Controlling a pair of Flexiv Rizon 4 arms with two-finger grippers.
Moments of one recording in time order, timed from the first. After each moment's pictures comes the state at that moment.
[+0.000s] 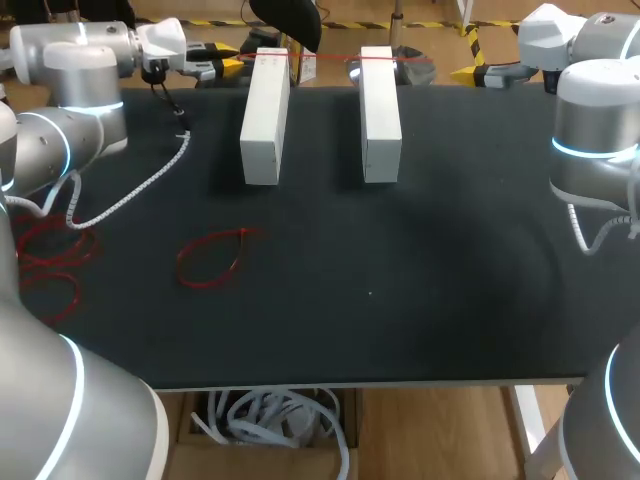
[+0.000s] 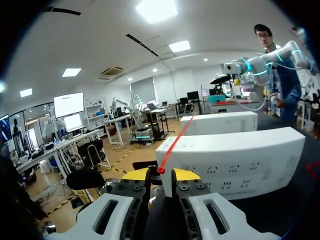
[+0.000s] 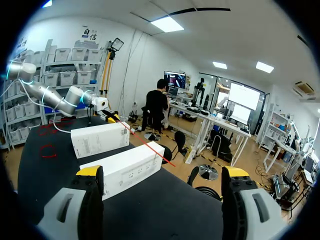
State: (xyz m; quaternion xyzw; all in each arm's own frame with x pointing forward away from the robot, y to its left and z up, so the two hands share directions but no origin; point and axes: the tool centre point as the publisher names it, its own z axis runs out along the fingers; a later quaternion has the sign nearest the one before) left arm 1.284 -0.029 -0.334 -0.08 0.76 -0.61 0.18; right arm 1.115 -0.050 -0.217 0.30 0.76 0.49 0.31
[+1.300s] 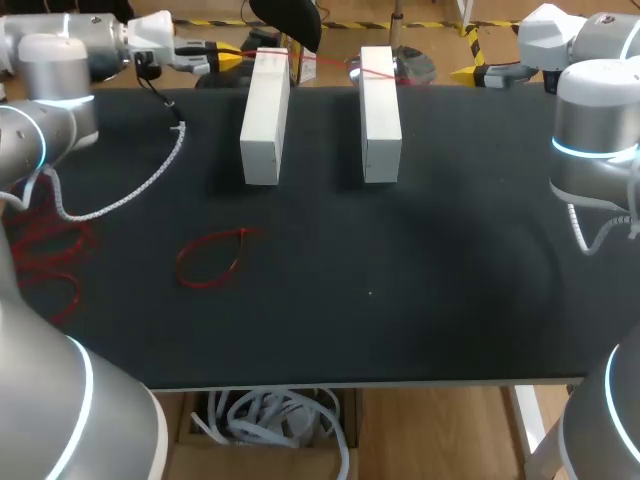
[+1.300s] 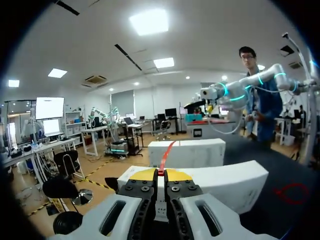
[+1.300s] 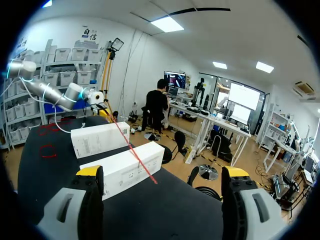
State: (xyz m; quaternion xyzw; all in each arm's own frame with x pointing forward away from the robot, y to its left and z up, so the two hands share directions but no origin) left arm 1.217 -0.042 -0.282 -0.03 0.73 -0.68 0.07; right arm 1.115 -0.050 -0.217 0.30 0.76 0.49 0.31
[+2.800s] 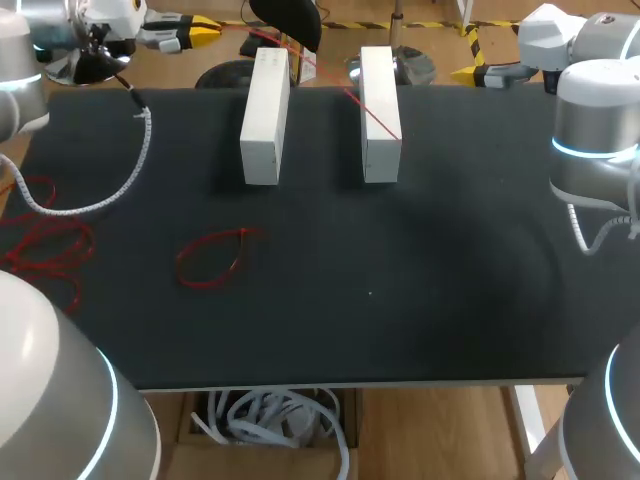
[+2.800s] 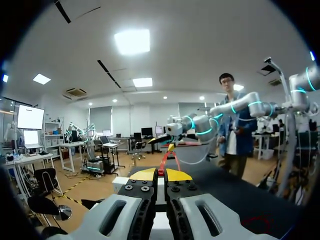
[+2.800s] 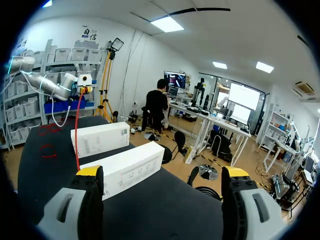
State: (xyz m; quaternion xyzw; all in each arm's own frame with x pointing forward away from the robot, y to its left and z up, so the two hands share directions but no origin) left arm 1.113 -0.026 -0.168 0.04 0.68 -0.73 0.00; right arm 1.115 -0.050 -0.217 0.30 0.76 0.49 0.31
